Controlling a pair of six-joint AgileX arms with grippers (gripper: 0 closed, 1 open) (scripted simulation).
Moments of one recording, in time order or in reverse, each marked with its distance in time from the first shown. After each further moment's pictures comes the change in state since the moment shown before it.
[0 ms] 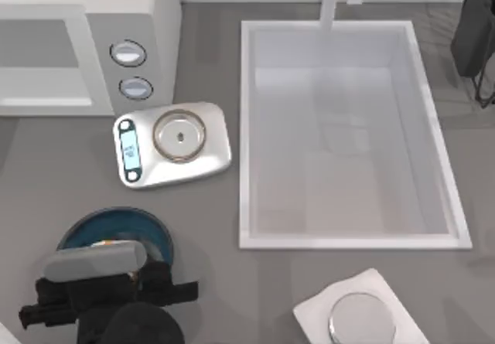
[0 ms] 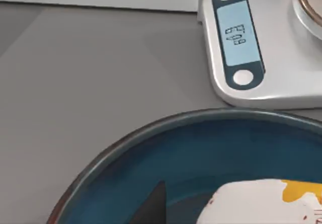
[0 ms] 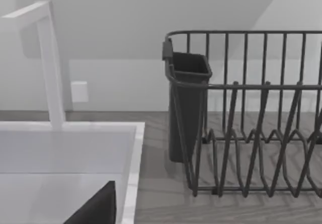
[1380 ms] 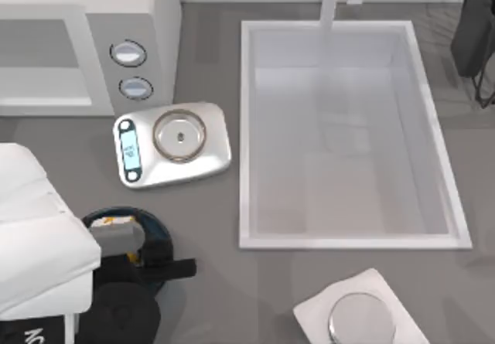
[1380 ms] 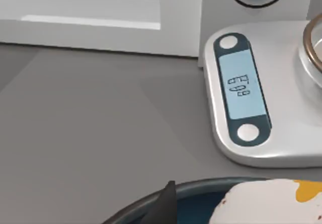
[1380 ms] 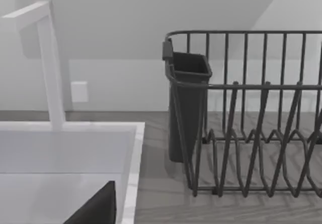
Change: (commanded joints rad) left arm 0.136 0.355 0.004 0.536 0.129 0.157; right arm 0.000 0.000 0.000 0.000 0.000 0.000
